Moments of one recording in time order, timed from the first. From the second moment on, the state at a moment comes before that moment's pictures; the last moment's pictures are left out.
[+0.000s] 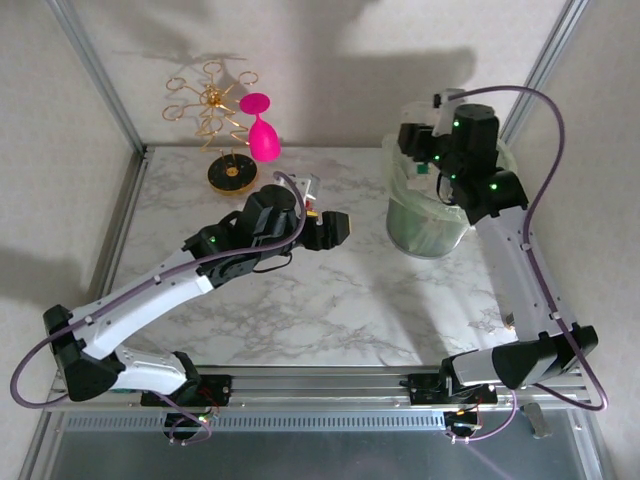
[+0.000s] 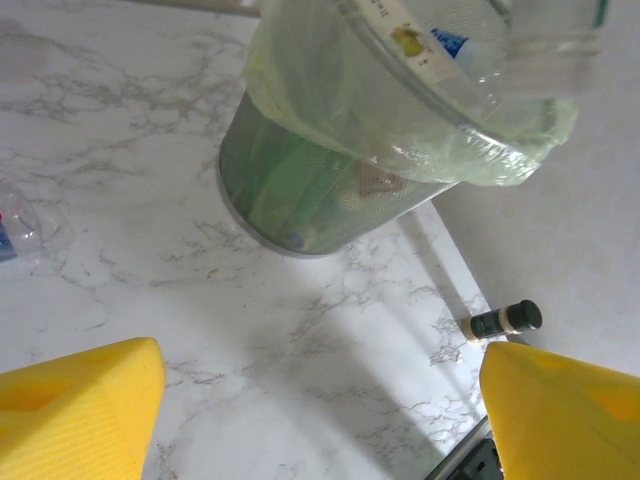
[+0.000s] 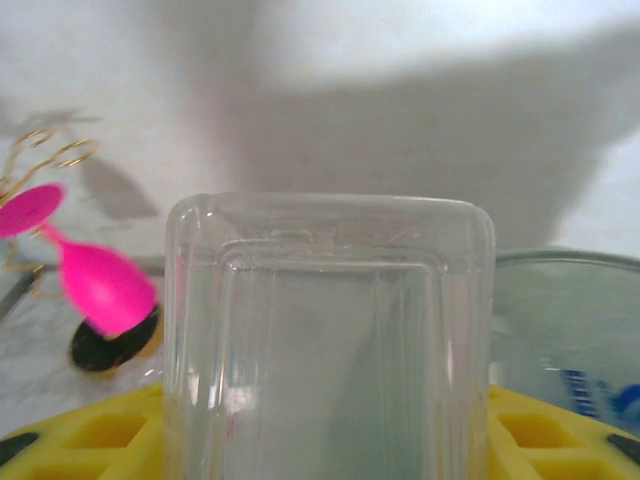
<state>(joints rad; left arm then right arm) -0.87 1.32 1.34 -0.48 -0.06 -0.64 0.28 1.38 1.65 -0.58 0.01 0.19</state>
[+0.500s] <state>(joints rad) -0.74 1.32 1.24 -0.45 0.00 -0.64 0.10 1.53 1.69 -0.62 0.15 0.19</state>
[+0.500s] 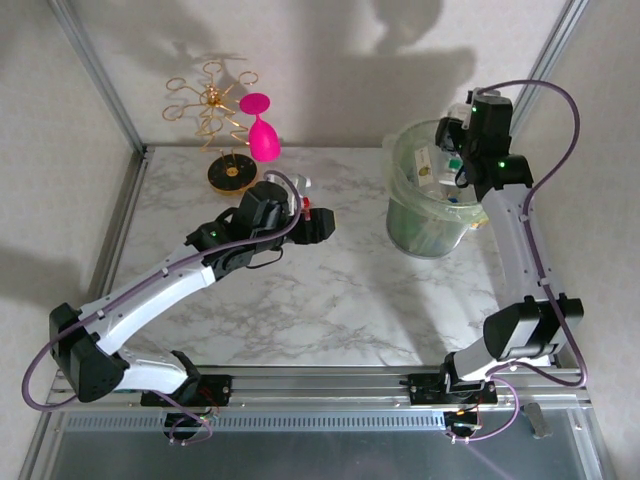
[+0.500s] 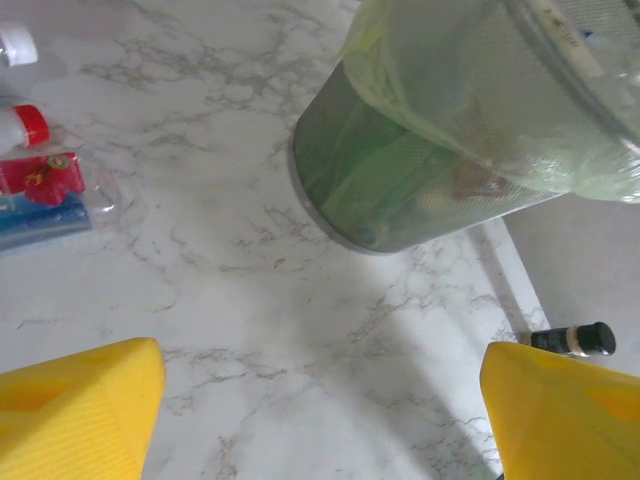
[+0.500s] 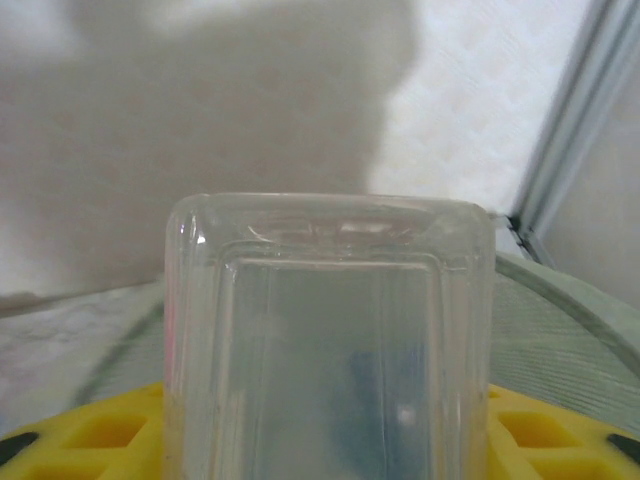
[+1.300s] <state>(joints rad) -0.70 1.29 1.18 -0.43 0.05 -0.64 0.06 1.57 1.54 -0.60 0.17 0.24</state>
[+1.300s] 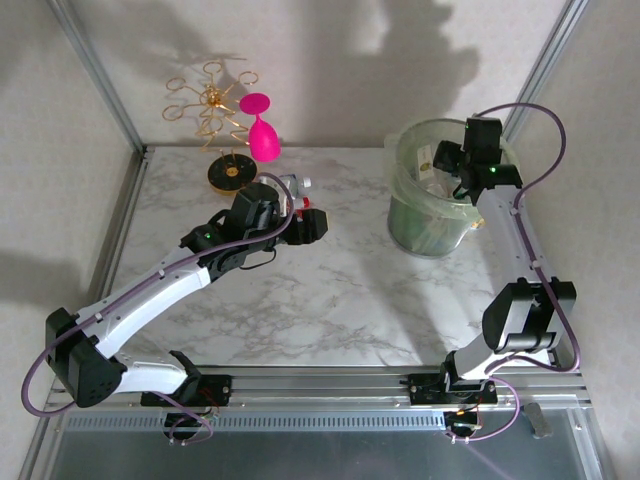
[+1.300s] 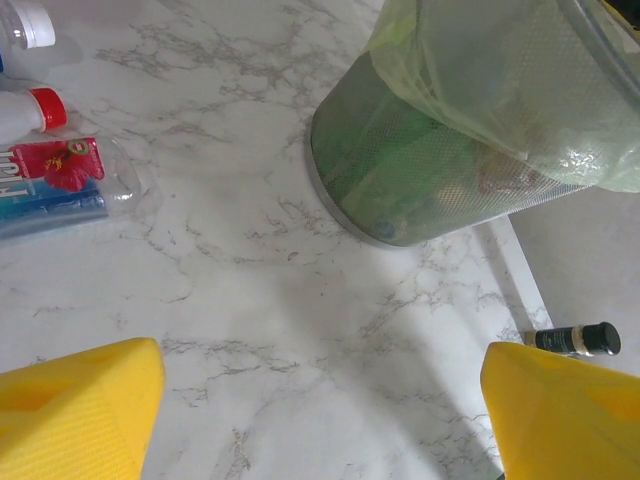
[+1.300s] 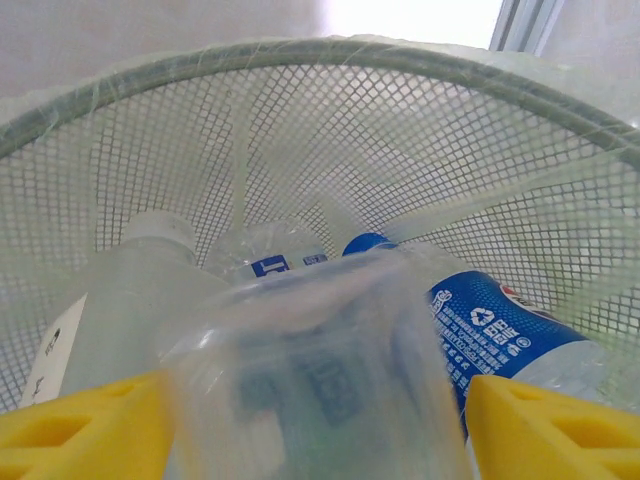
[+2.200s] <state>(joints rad) -0.55 1.20 1.13 -0.43 -0.02 -0.72 0.22 1.46 1.60 -0.65 0.26 0.21</state>
